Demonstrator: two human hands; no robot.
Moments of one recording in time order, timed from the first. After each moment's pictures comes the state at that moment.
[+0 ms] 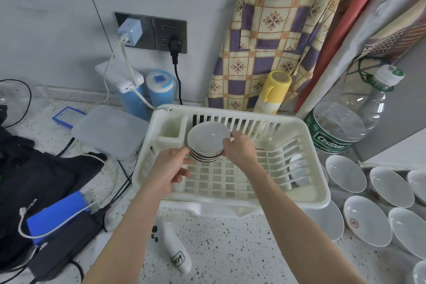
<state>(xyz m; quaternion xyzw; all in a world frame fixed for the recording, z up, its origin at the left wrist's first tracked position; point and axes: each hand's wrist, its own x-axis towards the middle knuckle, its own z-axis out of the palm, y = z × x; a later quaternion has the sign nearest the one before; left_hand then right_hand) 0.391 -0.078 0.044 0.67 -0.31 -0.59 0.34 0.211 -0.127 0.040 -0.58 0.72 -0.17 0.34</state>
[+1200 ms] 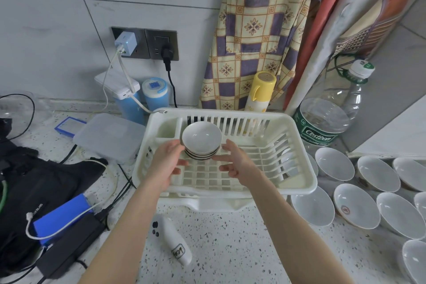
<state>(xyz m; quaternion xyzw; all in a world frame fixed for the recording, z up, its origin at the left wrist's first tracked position) 0.386 -0.063 0.060 0.63 -0.34 -0.56 0.41 0.196 -0.082 0.042 -0.29 0.64 -0.31 0.64</state>
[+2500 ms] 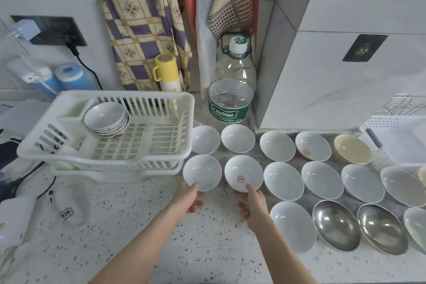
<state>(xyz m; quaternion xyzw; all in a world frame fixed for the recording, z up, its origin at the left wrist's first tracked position) 0.058 0.067 -0.023 0.70 -0.32 -0.60 0.23 -0.126 0.097 -0.028 -0.08 0.69 -0.40 0.60</state>
